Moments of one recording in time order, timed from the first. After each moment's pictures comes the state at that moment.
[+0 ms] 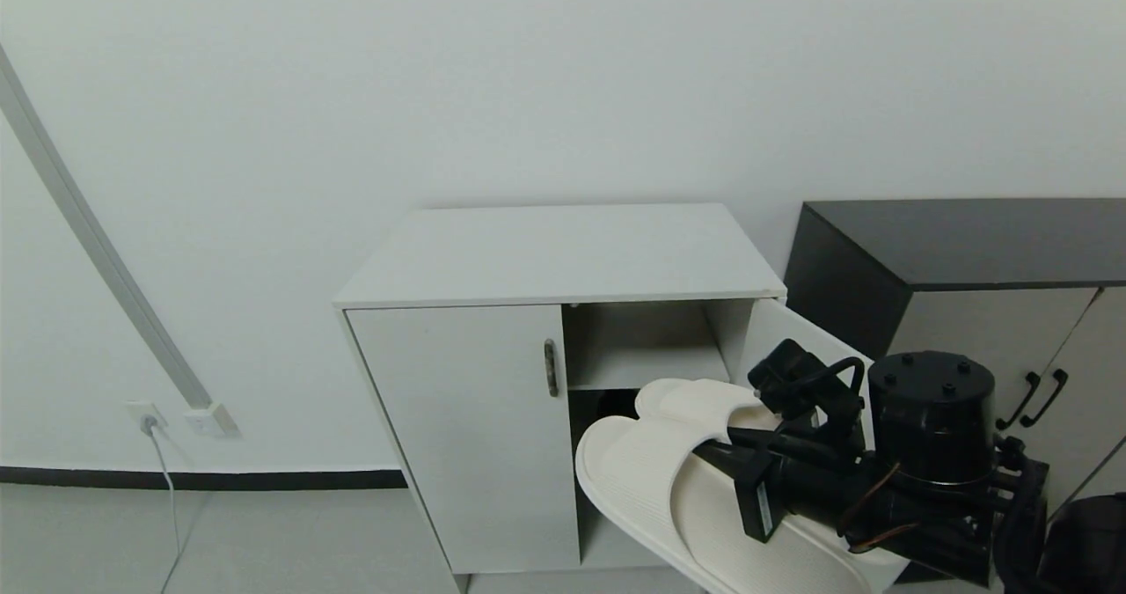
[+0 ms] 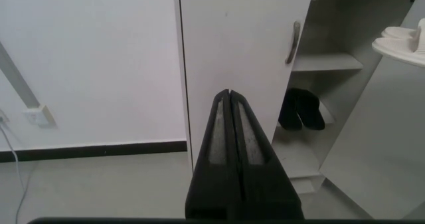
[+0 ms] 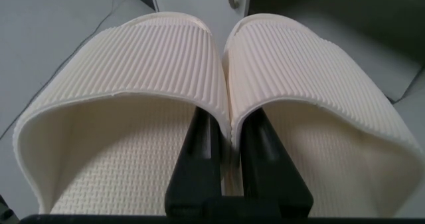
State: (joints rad) left arm 0.00 0.00 0.00 0.00 -0.01 0.00; right arm 0.72 1.74 -0.53 -0.90 0.06 -0.03
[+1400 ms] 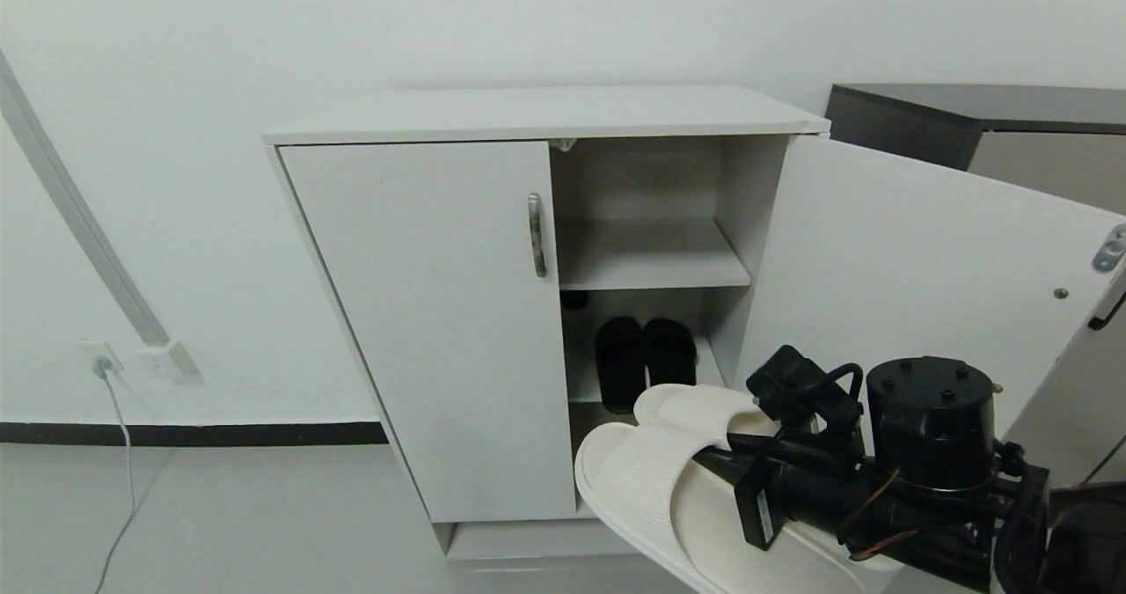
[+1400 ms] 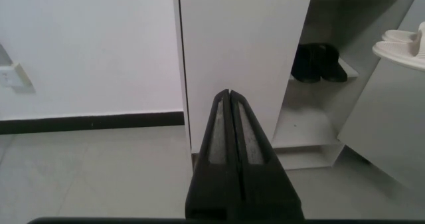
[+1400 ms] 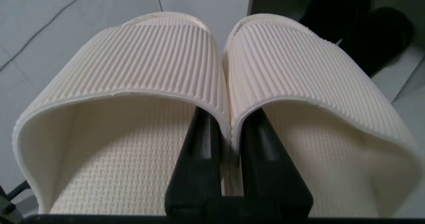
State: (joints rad) left arm 0.00 0.00 0.00 0.00 -0.01 -0.01; right arm 0.73 1.74 -0.52 -0.90 0.06 -0.03
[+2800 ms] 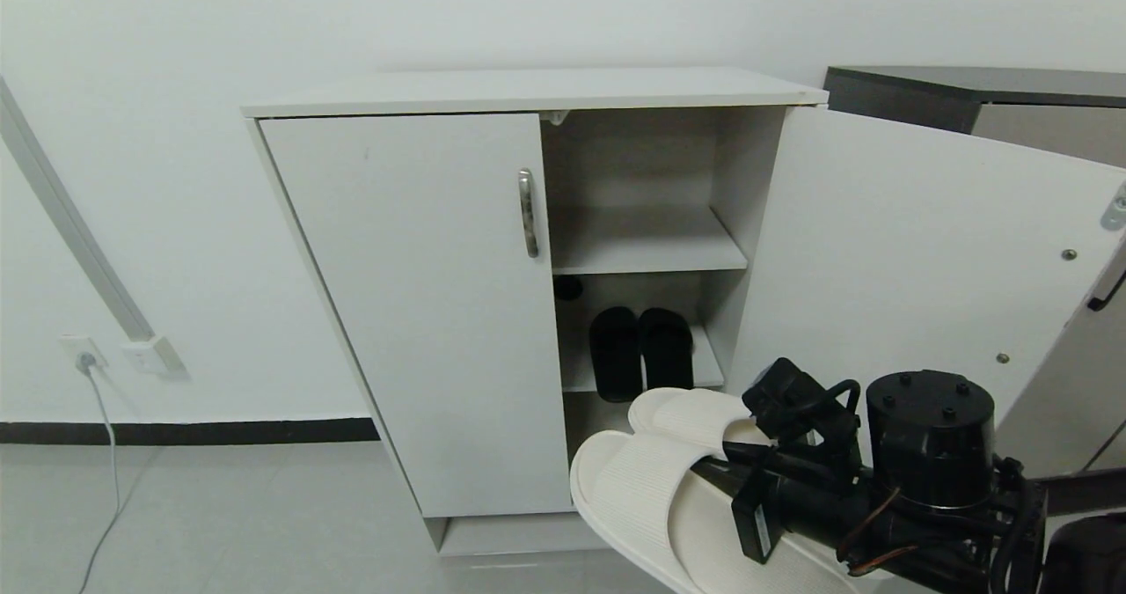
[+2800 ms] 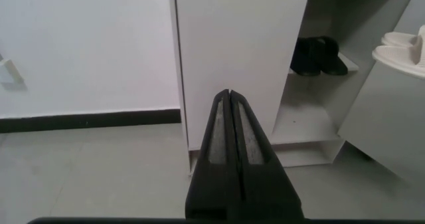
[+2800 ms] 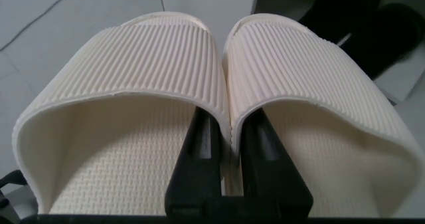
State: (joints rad) left arm 0.00 0.00 0.00 0.00 -0.01 -0.01; right arm 0.75 1.75 -0.48 -0.97 0.06 -0.06
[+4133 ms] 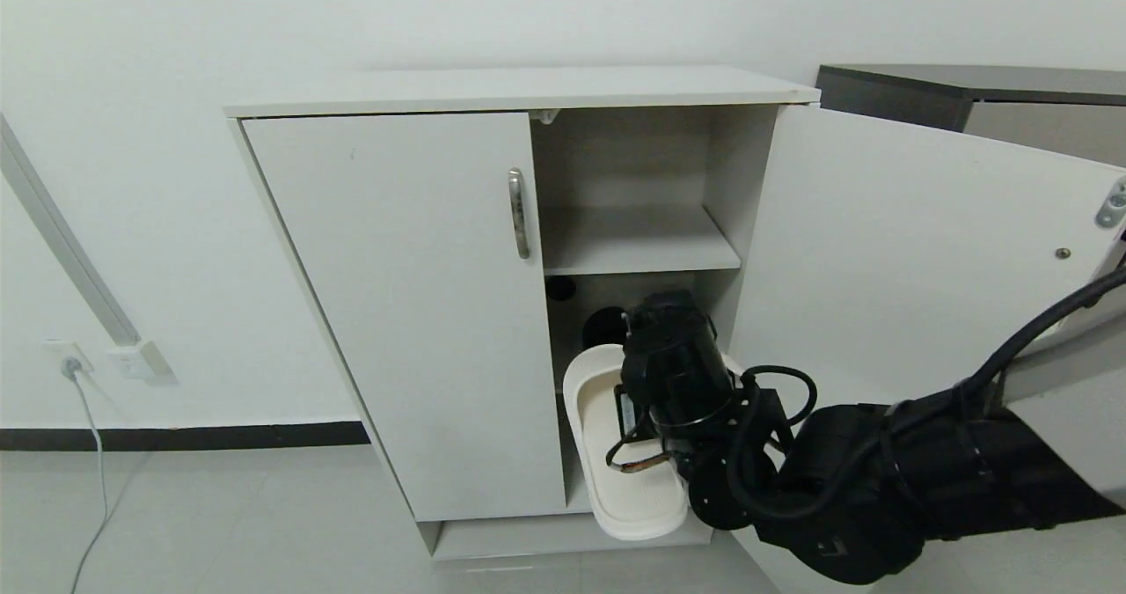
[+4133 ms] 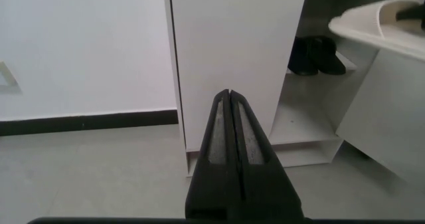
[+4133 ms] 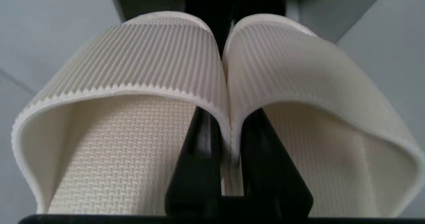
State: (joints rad) left arm 0.00 0.00 0.00 0.00 -0.01 0.00; right arm 0.92 2.02 -1.17 -0.42 -0.73 0.28
